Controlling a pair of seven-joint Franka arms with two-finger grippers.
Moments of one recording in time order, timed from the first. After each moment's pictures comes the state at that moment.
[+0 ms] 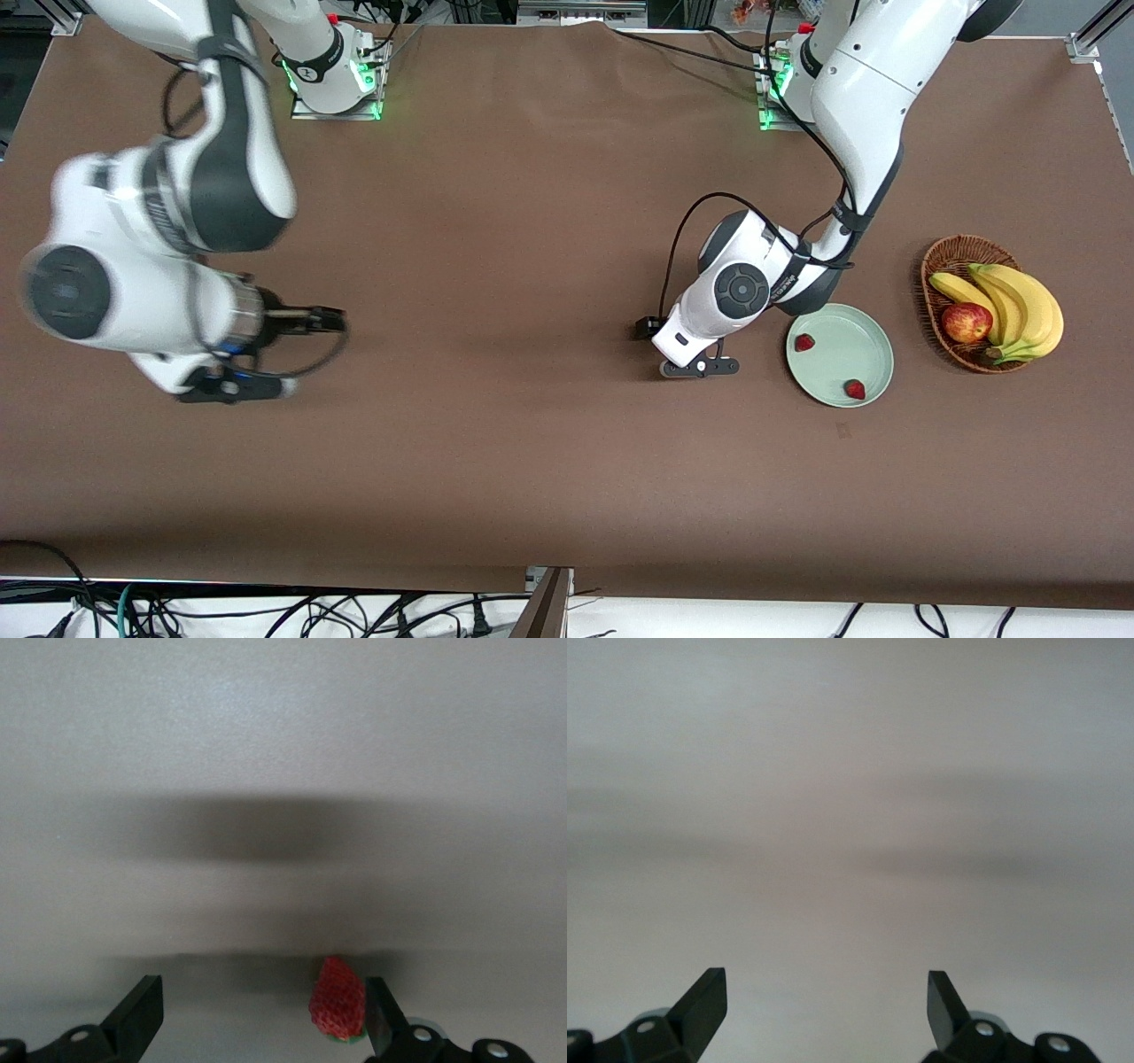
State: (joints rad) left arm -0.22 0.70 -0.29 -1.72 0.03 2.31 -0.57; right arm 0.42 0.57 -0.38 -1.08 0.23 1.40 0.05
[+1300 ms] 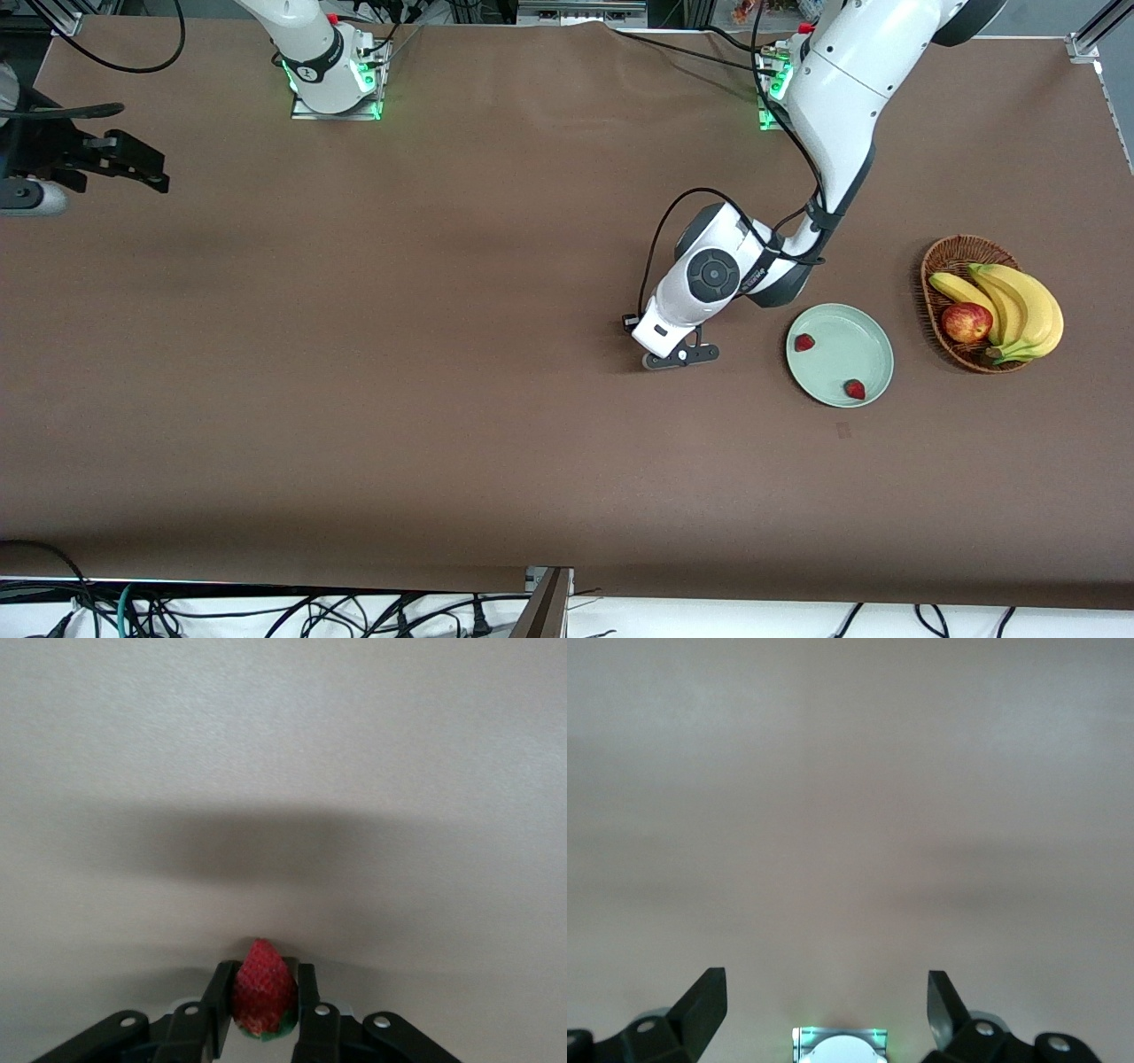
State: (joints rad) left arm -0.28 0.72 -0.28 -1.73 0.03 2.39 -0.71; right arm 0.09 0.03 -0.02 -1.49 -0.03 1.39 0.03
